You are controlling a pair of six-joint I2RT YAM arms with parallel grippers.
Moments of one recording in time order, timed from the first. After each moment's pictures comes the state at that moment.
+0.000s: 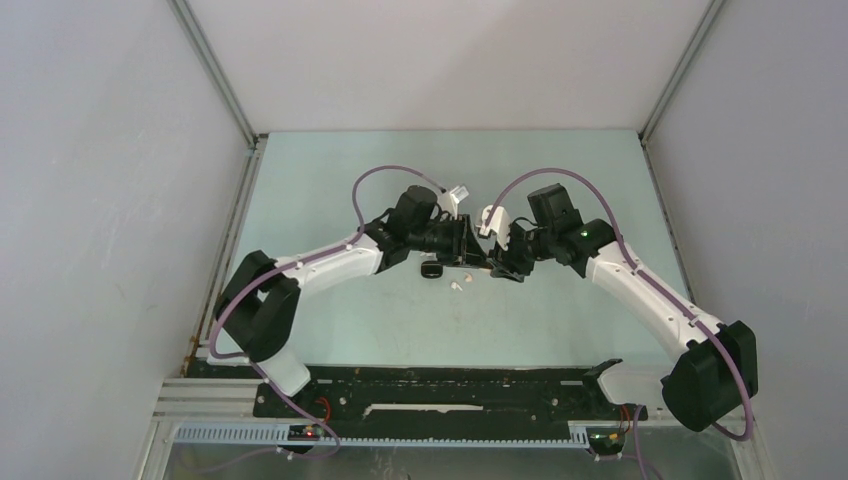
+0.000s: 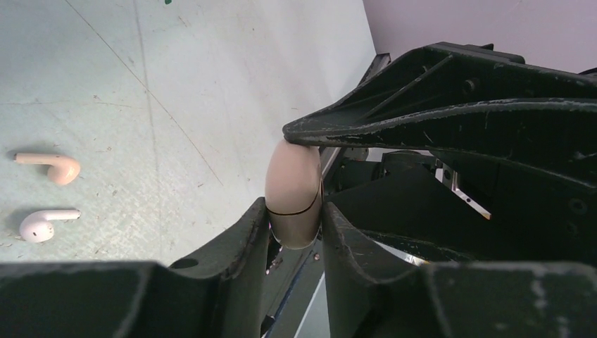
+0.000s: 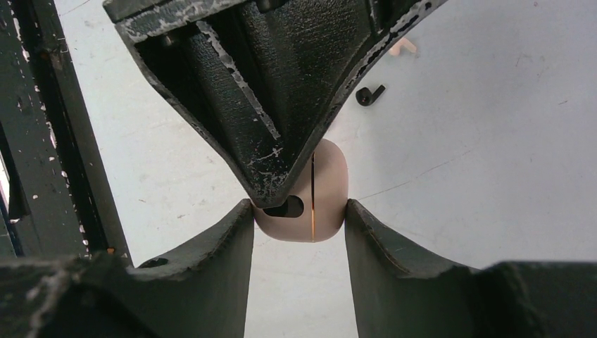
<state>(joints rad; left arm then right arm) -0.74 1.65 1.09 0.02 0.62 -0.77 0.49 1.26 1.02 -0.65 -0.54 -0.68</state>
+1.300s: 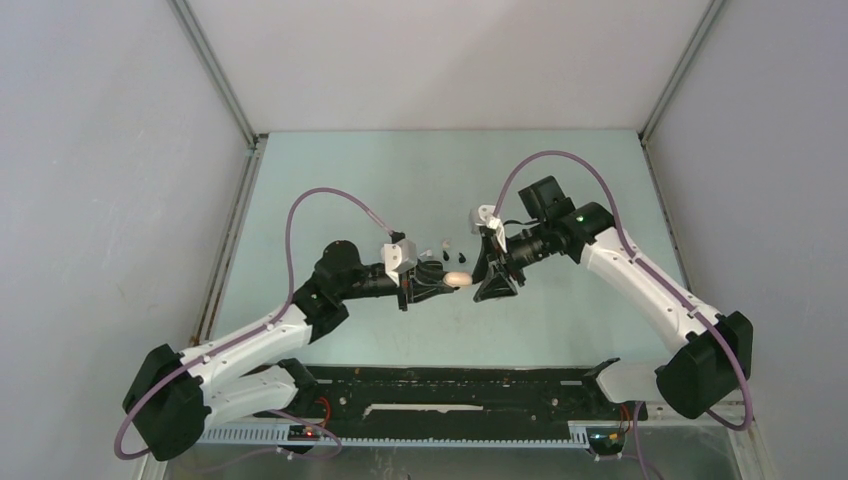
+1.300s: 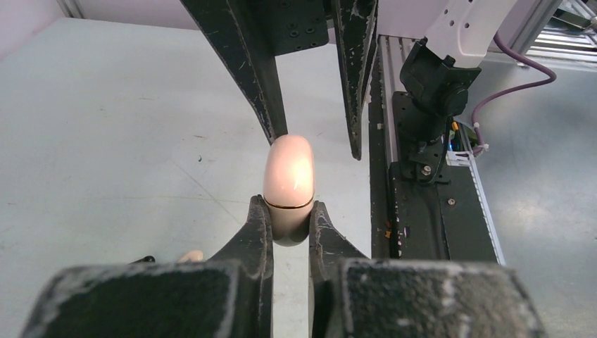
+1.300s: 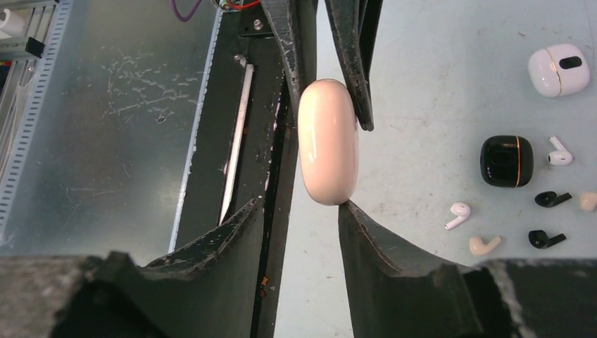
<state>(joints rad) -0.75 1.01 0.54 0.45 0.71 -0.02 0.53 1.33 1.19 -0.92 -1.08 -0.71</state>
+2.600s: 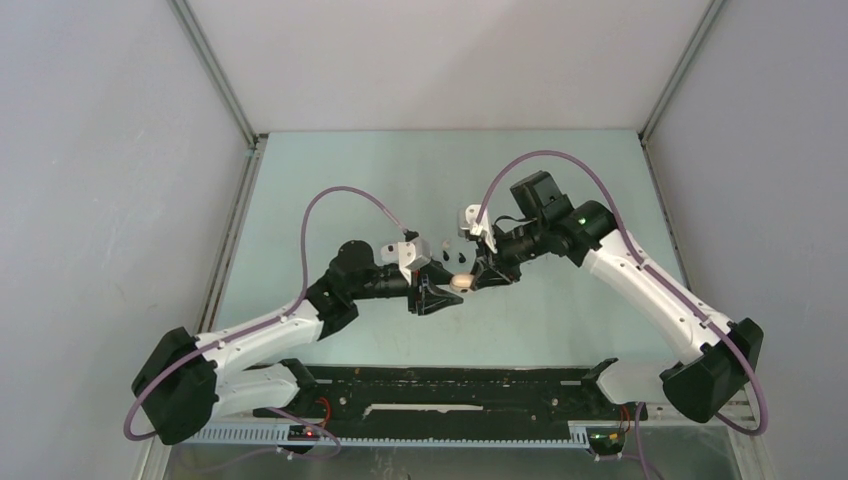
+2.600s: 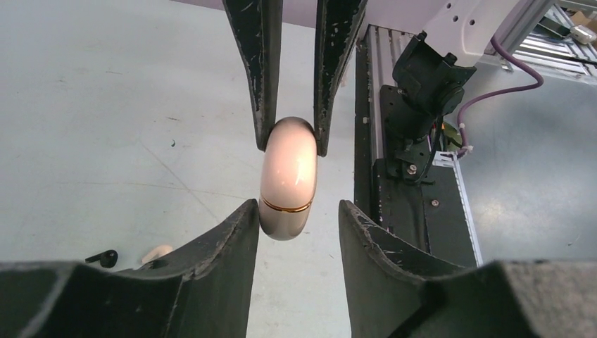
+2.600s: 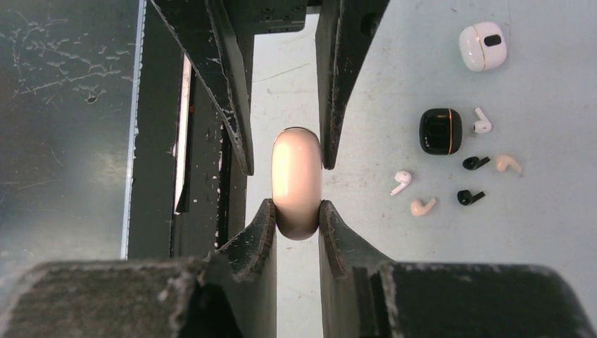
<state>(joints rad) -0.79 1.11 0.55 0.48 0.68 -0.09 0.62 1.31 1.28 -0.93 -0.80 -0.66</state>
